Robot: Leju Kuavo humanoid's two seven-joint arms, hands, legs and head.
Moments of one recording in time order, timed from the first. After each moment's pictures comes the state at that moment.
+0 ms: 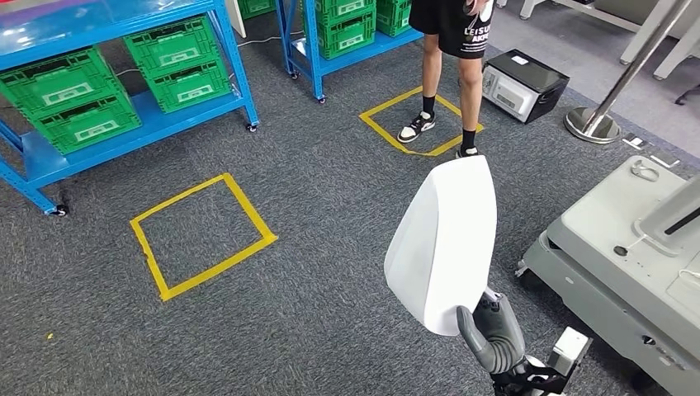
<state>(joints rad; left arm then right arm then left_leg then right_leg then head) -0.04 -0.11 0.36 -0.18 -0.44 0.19 0.02 0.09 -0.02 0.23 -1.44 -0.14 0.56 -0.68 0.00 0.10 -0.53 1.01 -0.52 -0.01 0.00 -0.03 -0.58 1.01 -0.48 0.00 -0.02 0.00</state>
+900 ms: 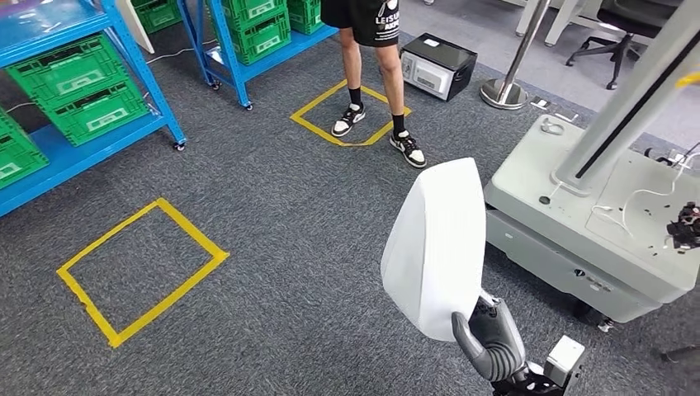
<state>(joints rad) -0.04 -0.11 0.35 -0.18 -0.43 0.19 0.03 0.14 0.00 0.24 -1.56 -0.10 0.51 -0.64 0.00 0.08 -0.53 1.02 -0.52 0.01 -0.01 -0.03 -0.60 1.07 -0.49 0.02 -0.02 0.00</state>
